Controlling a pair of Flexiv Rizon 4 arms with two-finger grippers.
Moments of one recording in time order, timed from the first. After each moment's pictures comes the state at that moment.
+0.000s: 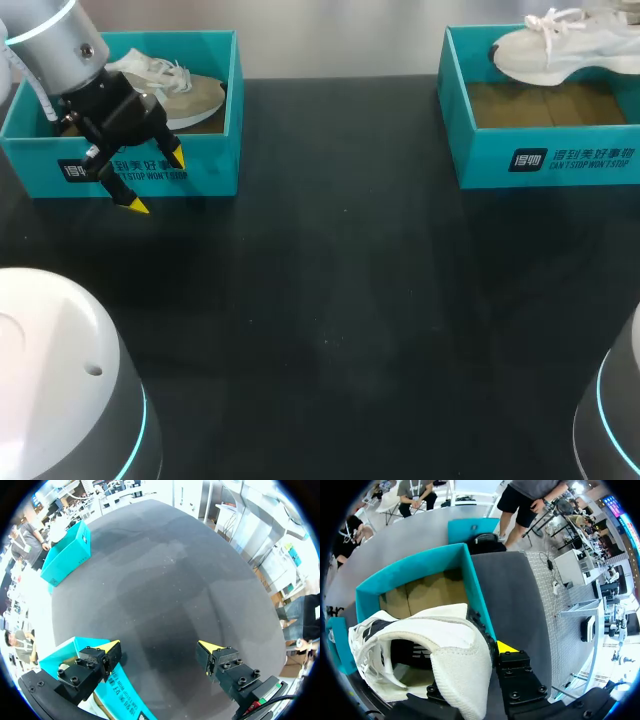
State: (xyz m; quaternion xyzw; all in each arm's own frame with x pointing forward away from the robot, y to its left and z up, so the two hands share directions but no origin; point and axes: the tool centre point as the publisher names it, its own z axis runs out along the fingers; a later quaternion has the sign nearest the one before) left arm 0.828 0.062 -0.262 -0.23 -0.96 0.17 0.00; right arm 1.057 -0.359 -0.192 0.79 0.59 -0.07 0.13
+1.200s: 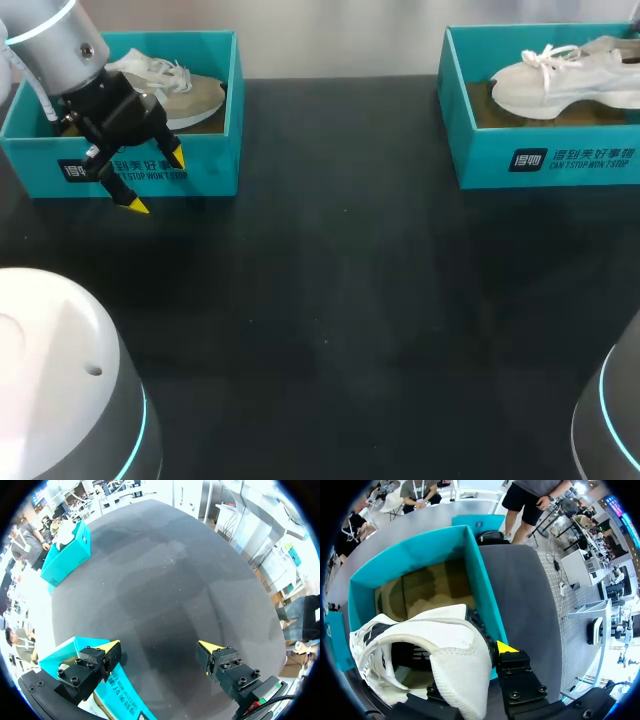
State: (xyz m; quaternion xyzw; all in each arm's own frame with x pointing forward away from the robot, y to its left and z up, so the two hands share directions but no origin) left arm 0.828 0.062 -0.262 -0.23 -0.96 0.17 0.00; right arm 1.045 -0.359 -0.251 0.79 0.59 -0.05 0.13
